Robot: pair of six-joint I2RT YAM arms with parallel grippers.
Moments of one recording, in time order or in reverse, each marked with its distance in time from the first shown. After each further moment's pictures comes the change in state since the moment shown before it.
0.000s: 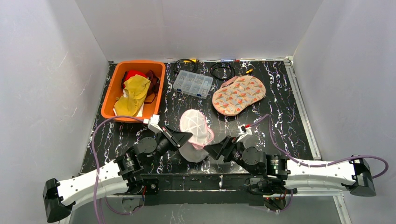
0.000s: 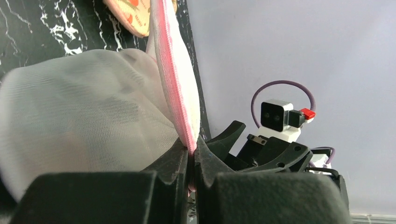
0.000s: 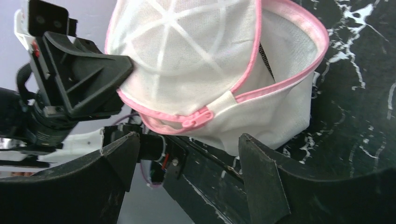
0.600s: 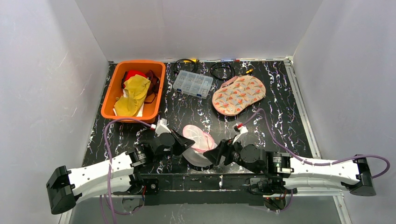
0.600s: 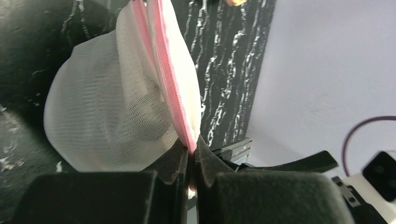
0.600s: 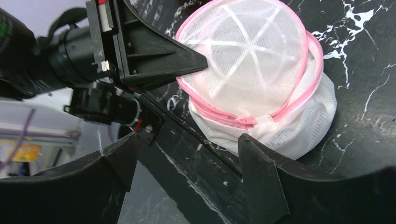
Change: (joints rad) left arm 0.012 0.245 0.090 -0.263 0.029 -0.261; right arm 0.001 0.043 0.128 -0.170 -0.129 -0.204
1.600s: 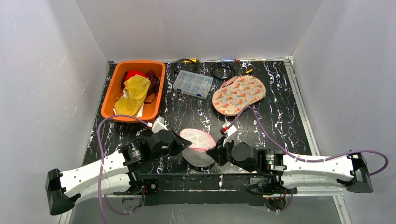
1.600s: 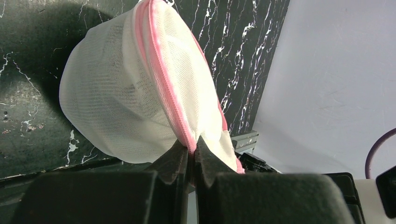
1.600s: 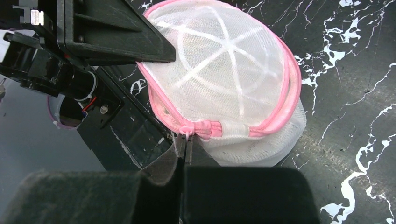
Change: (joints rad) left arm -0.008 -0.031 0.153 -0.265 0.008 -0.014; right arm -0.002 0.117 0.071 -0.013 -0.029 -0.283
